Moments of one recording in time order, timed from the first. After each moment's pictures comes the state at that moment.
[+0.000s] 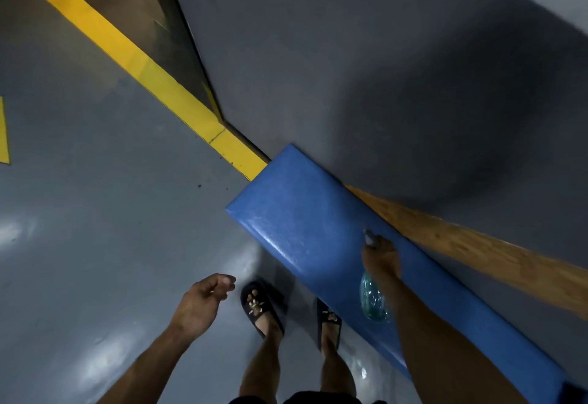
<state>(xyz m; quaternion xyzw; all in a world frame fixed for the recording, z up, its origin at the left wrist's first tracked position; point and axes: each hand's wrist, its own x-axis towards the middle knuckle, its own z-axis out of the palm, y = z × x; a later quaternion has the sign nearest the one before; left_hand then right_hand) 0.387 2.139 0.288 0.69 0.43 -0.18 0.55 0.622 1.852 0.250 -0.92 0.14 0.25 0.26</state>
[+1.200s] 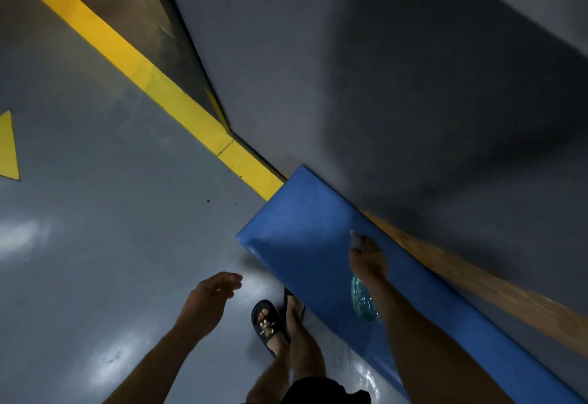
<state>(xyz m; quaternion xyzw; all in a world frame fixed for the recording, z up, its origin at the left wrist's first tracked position) 0.475 2.212 0.278 0.64 0.45 -0.17 0.60 0.687 1.955 0.239 -0.93 0.09 0.27 0.25</state>
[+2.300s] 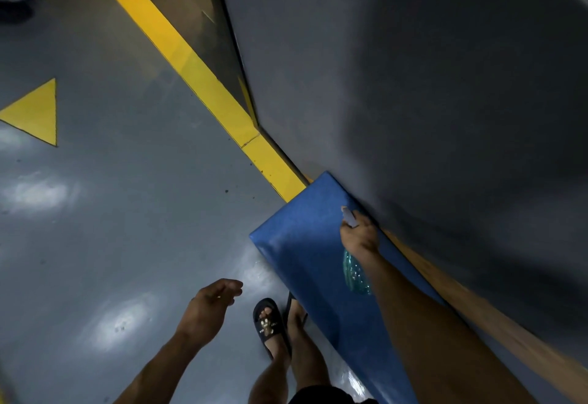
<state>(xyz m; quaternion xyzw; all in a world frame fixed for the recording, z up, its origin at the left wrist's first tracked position) 0.466 2.214 0.275 0.65 0.50 -0.17 0.55 0.754 2.045 0.216 -0.92 0.02 0.32 0.24</state>
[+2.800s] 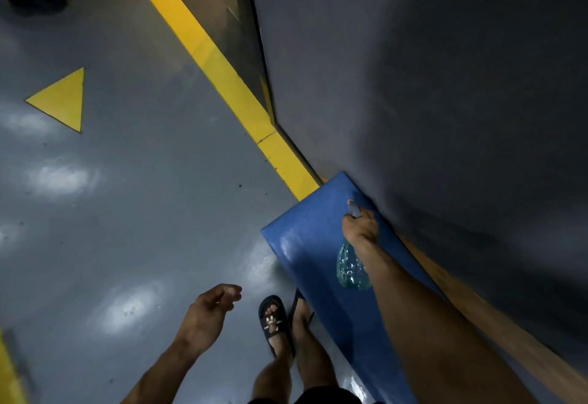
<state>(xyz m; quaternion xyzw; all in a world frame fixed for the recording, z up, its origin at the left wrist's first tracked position) 0.434 2.208 0.275 0.64 0.53 -0.15 0.54 0.748 2.082 0.202 -0.89 0.10 0.32 0.29</state>
